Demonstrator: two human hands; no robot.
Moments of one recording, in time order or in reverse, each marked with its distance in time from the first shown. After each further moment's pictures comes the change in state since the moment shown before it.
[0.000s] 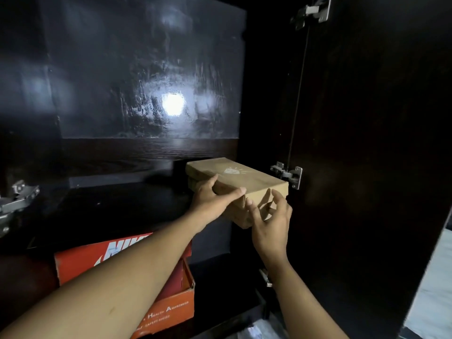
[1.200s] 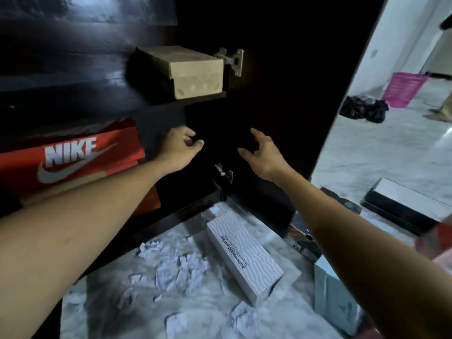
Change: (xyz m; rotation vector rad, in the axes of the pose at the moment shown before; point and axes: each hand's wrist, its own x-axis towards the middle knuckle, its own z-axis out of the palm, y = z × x) left_hand -0.096 -0.063 0.068 0.425 -0.095 0.168; right_hand -0.049 0.062 -0.147 -0.448 -0.436 0.257
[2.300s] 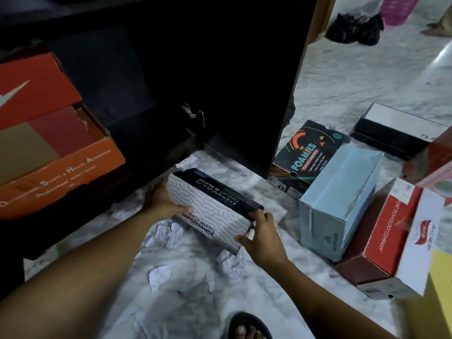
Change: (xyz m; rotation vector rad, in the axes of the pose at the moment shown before) left_hand -0.144 -0.187 0.177 0.180 -0.528 -0.340; right_hand -0.226 0.207 0.126 -0.090 -0.054 0.373
